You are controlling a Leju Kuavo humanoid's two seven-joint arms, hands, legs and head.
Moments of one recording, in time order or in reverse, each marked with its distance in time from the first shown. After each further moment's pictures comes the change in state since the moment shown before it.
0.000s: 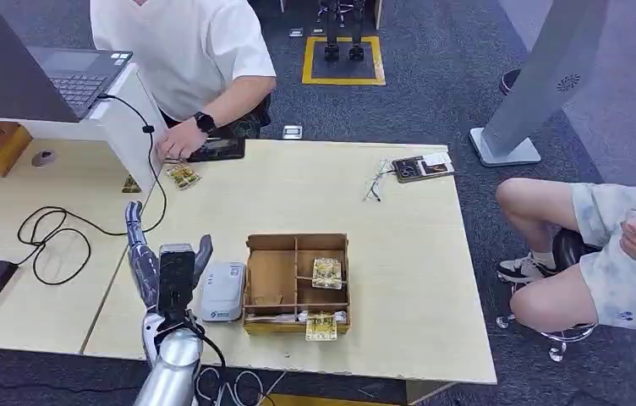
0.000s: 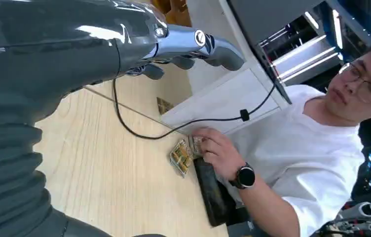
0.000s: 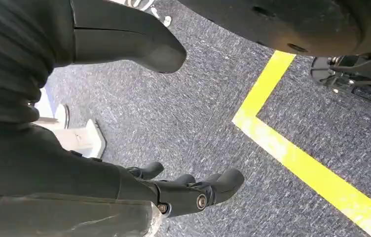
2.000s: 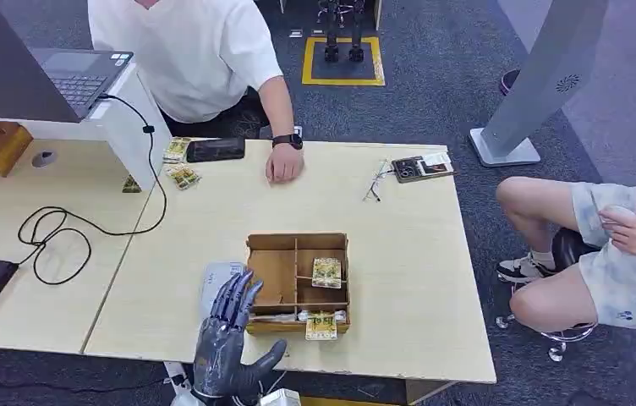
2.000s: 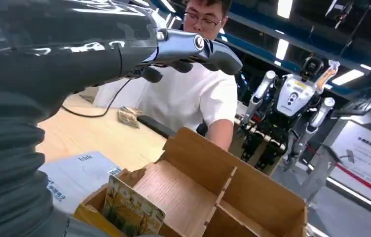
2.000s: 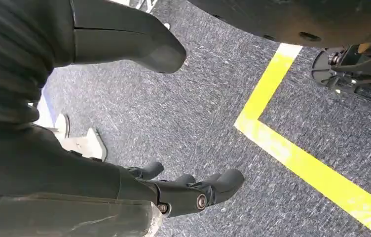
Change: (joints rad) left arm 0.303 0.147 -0.395 -0.122 -0.554 0.000 0.051; right arm 0.006 -0.005 -0.026 -0.002 -0.016 0.004 -0.002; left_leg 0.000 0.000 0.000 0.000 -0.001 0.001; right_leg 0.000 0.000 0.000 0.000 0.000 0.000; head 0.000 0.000
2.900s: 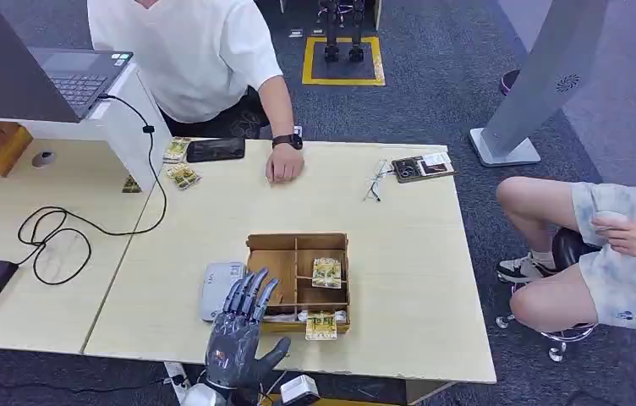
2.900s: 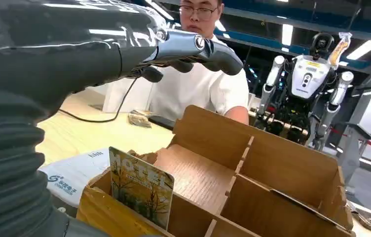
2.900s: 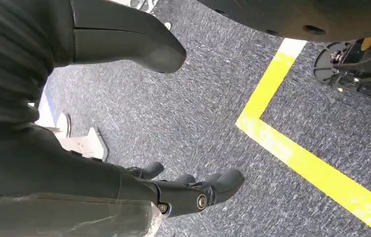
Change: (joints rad) left arm -0.060 0.007 -0.047 0.093 -0.172 0.000 0.198; right arm -0.001 -0.004 0.000 0.000 0.001 0.003 0.003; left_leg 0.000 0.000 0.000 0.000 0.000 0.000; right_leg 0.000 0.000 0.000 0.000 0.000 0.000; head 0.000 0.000
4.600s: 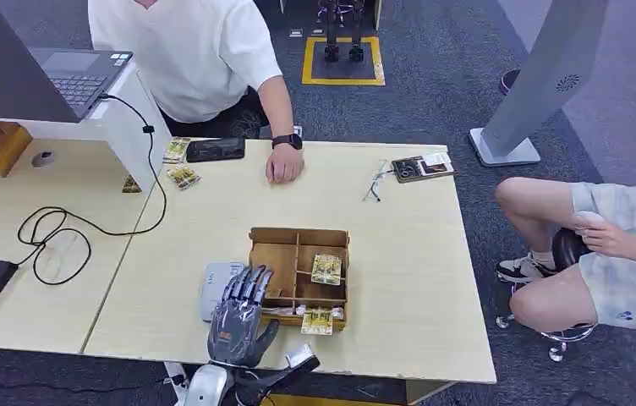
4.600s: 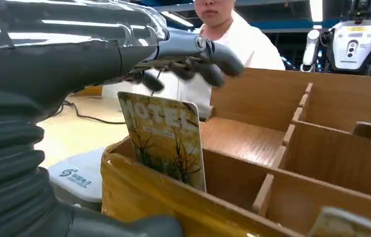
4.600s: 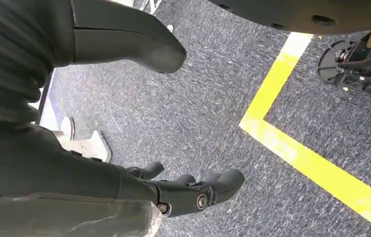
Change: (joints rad) left arm -0.158 0.034 -0.085 0.224 -0.113 0.000 0.310; right arm -0.001 -0.002 -0.013 0.000 0.001 0.003 0.013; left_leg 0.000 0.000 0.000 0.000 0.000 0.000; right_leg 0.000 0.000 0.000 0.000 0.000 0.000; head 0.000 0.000
